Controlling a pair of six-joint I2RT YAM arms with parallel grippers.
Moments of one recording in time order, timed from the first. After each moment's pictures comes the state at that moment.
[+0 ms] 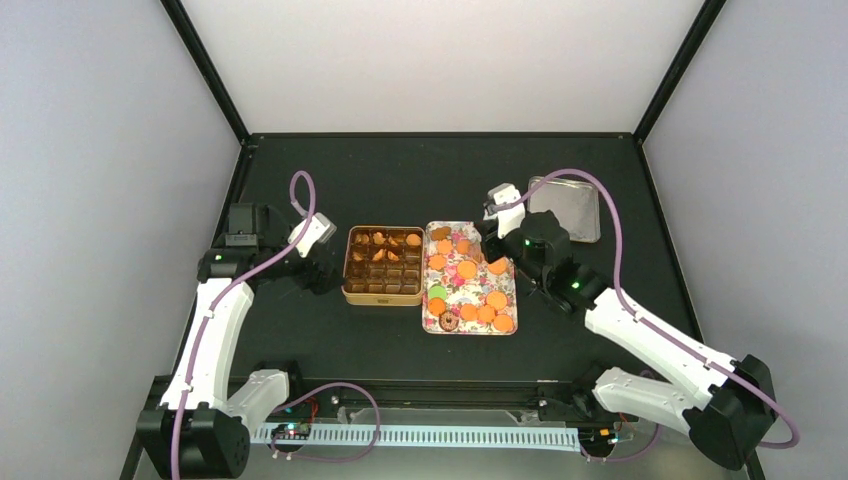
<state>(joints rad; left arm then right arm) 0.05 0.97 0.91 -0.91 0.65 0.58 0.73 1.03 0.76 -0.02 0.18 0.04</state>
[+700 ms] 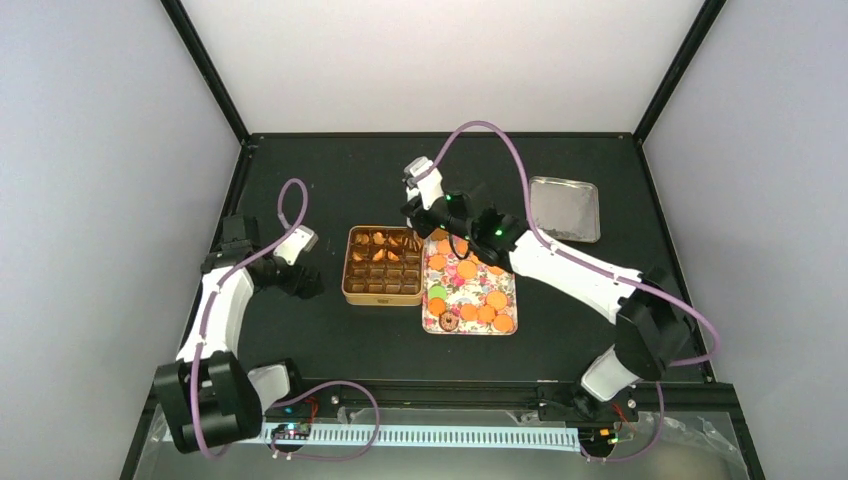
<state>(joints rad) 0.24 1.09 0.76 -0.81 0.53 0.64 0.82 1.55 1.22 0.00 -0.03 0.03</state>
